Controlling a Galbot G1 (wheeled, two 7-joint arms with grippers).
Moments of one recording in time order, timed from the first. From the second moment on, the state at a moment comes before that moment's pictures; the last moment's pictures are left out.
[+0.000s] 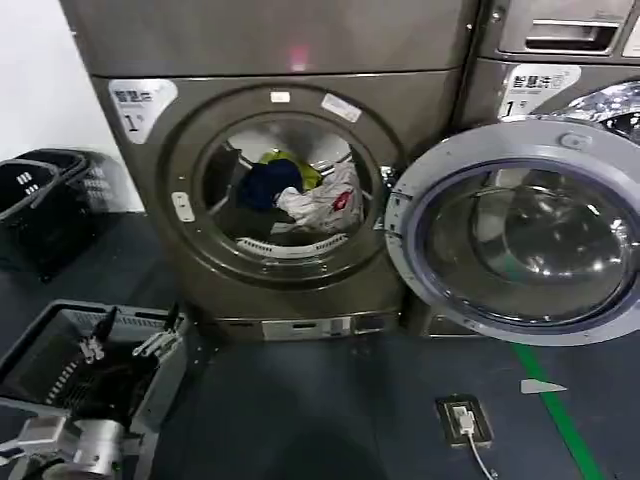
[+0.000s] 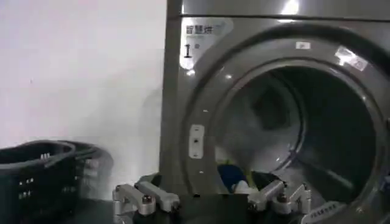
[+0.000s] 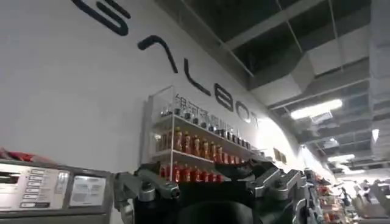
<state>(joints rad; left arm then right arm) 1.54 -1.59 -0.76 -2.46 -0.15 0.41 0.10 -1.63 0.99 2.20 2.08 0.95 -0.37 0.03</state>
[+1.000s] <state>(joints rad) 1.51 -1.58 -0.73 -2.43 -0.12 0.39 0.15 -1.63 0.99 2.20 2.08 0.96 -0.32 0.01</state>
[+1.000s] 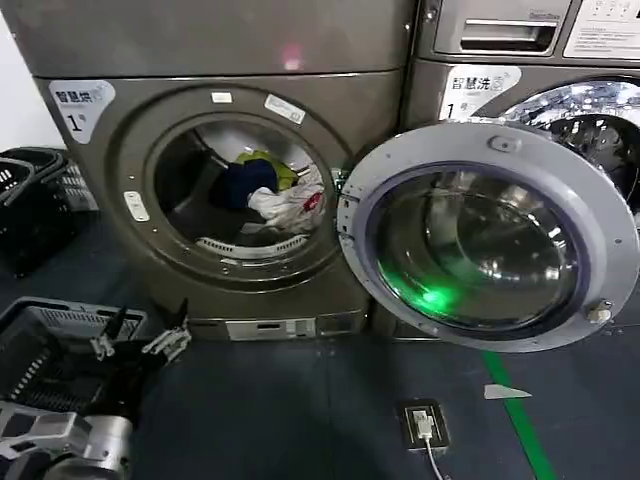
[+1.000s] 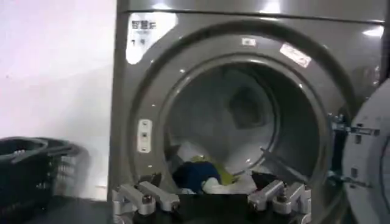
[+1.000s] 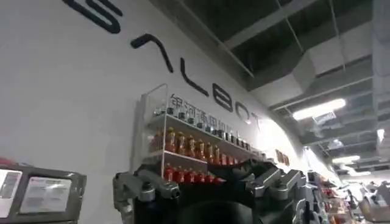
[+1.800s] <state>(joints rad) 1.50 -1.57 -0.70 -2.41 -0.12 0.38 0.16 -1.65 1.00 2.22 2.09 0.96 -0.31 0.02</state>
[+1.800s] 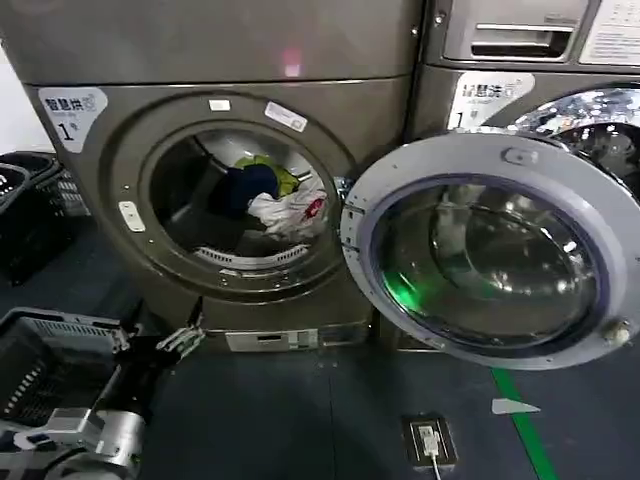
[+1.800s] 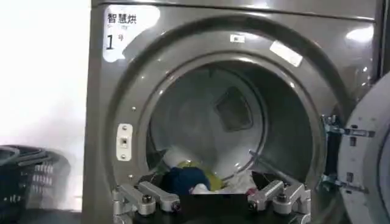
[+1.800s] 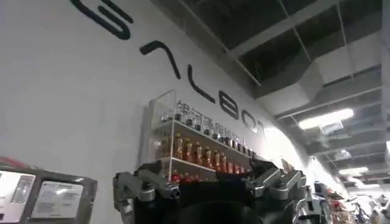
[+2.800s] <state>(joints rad) 1.52 -1.58 -0.71 -2.43 -0.12 0.38 0.16 -1.64 1.01 2.22 2.08 0.95 -0.31 0.01</state>
